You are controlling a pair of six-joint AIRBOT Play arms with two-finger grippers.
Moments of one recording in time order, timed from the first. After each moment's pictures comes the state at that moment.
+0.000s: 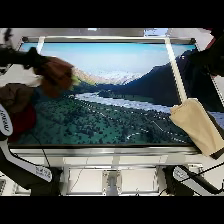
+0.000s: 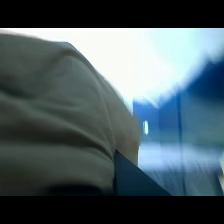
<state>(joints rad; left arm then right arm) 0.24 -1.74 2.00 0.76 -1.41 -1.35 -0.45 -1.11 1.41 -0.58 1.27 1.21</state>
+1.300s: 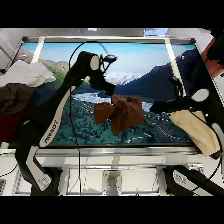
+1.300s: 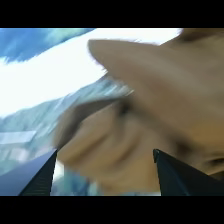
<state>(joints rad) -0.50 -1.85 1.98 1.44 -1.51 -1.51 -0.05 -1.13 0.89 -1.04 1.10 1.15</state>
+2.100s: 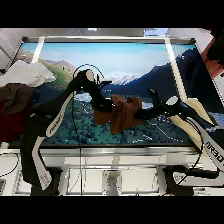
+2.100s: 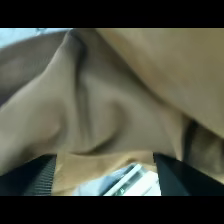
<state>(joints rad) -0.42 -1.99 1.78 1.03 -1.55 -1.34 0.09 -1.41 0.84 -0.79 0.95 1.08</state>
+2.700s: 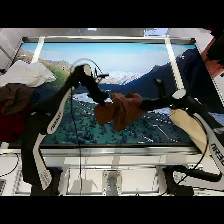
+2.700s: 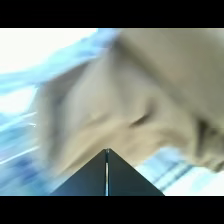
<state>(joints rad) -0.37 -1.99 1.99 1.22 -1.60 -1.39 -0.01 -1.32 0.99 -0.85 1.00 1.07</state>
